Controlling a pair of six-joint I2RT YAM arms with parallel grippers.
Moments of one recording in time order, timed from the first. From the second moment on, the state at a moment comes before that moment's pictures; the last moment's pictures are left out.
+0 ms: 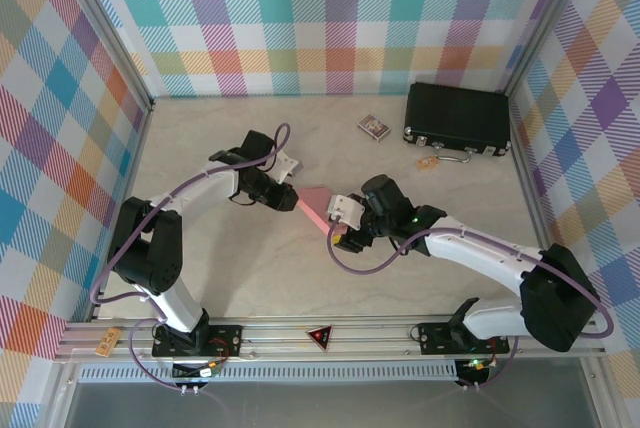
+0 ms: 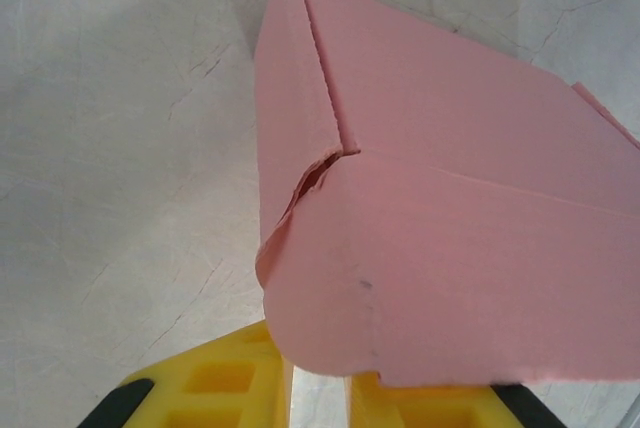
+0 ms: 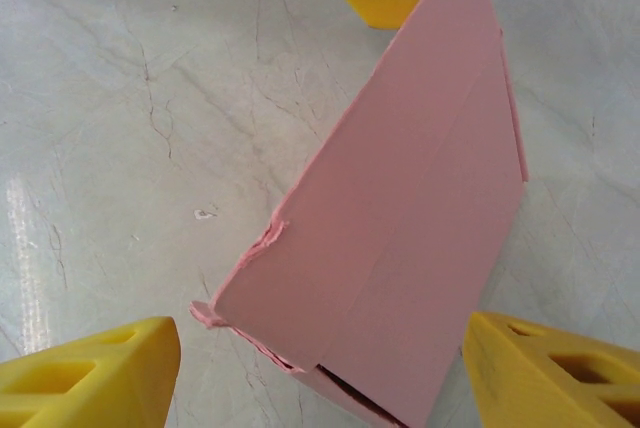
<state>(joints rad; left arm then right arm) -0.40 1.68 1.18 -0.69 0.43 0.10 0.77 1.31 0.79 -0.25 -0.21 -0.53</state>
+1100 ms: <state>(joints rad) -0.41 1.31 0.82 -0.42 0.21 -0.09 0.70 1.44 0.80 -0.24 -0.18 -0.28</state>
